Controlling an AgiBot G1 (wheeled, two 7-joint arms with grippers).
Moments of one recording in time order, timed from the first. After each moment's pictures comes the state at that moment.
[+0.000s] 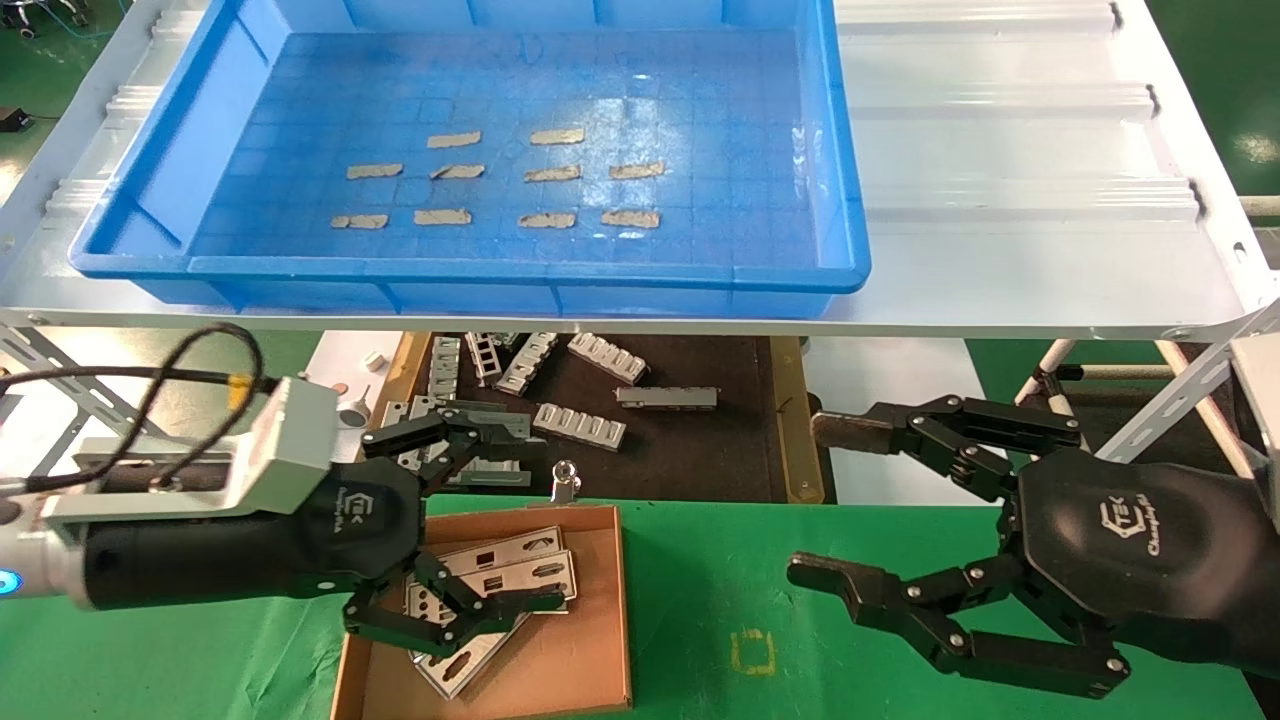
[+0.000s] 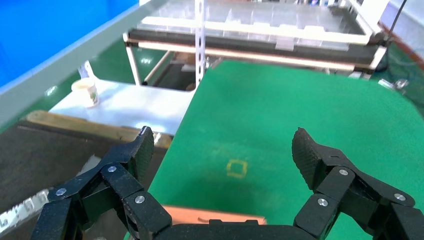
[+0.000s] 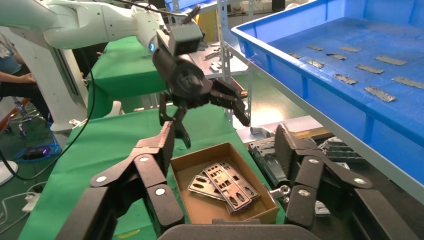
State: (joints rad) left arm -1.26 0.72 0.58 -0.98 0.87 1.45 0.05; right arm 1.09 -0.54 -0.44 1.23 -0.61 -1.41 0.09
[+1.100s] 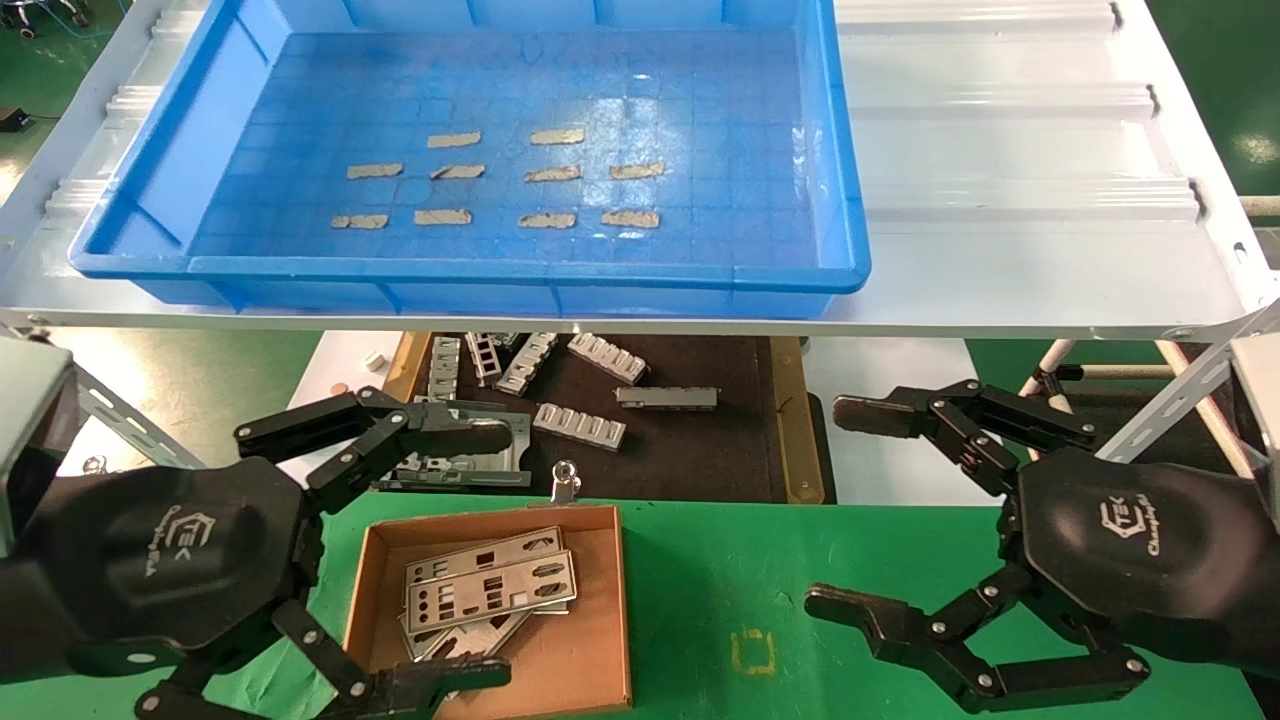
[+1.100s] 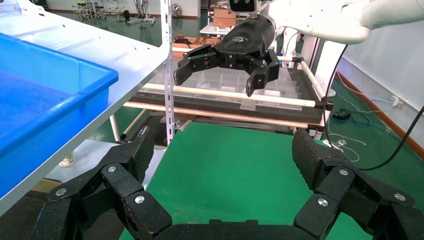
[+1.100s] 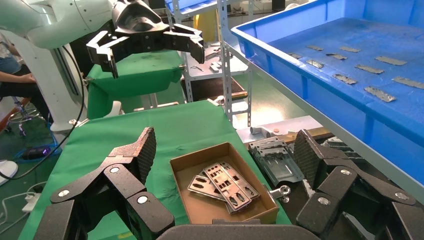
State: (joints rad) left arm -1.06 0.61 0.26 -1.30 0.72 1.50 -0.20; right arm 1.09 -0.54 -0.44 1.23 -0.61 -1.41 0.09
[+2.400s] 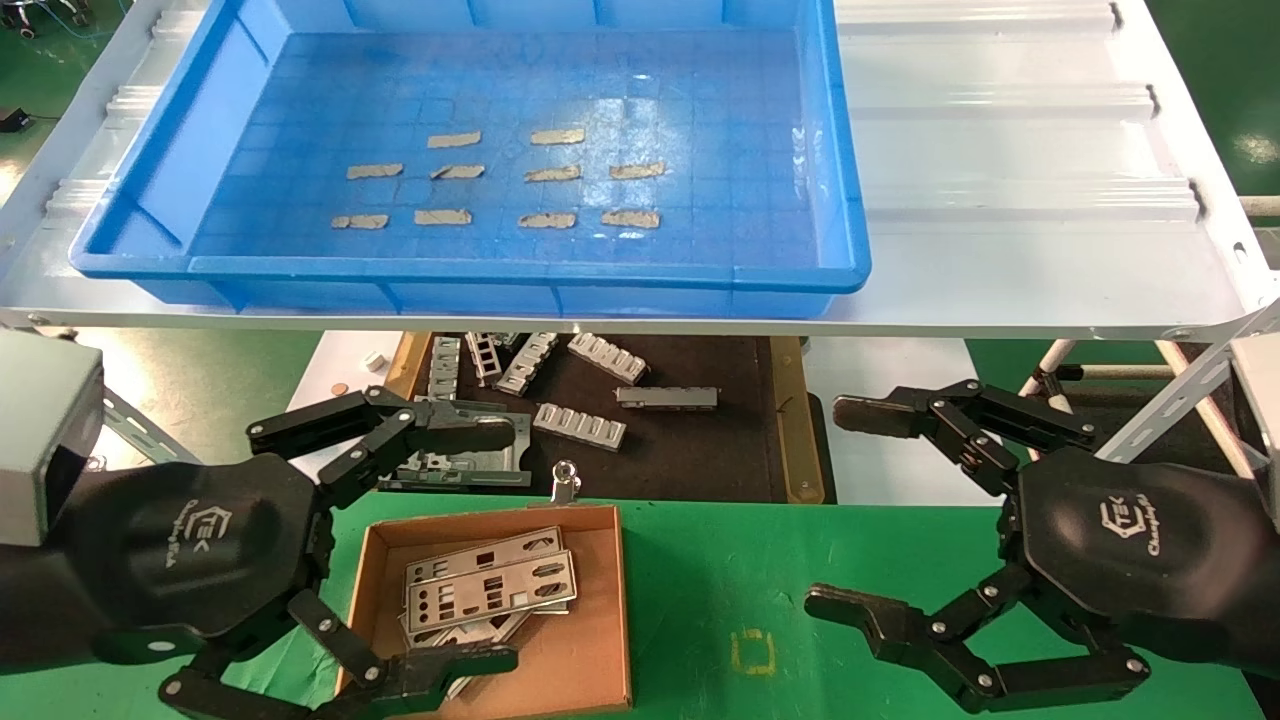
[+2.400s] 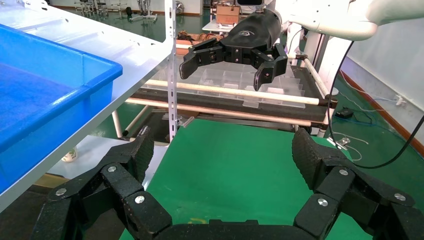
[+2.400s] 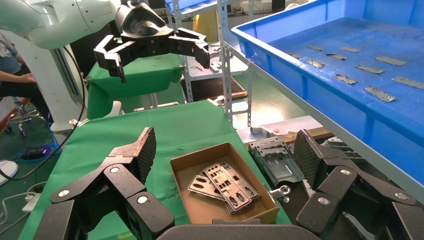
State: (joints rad) left arm -1.07 0.61 0.28 -1.28 0.73 1.50 -0.19; right arm 1.09 -0.54 -0.44 1.23 -0.61 -1.41 0.09
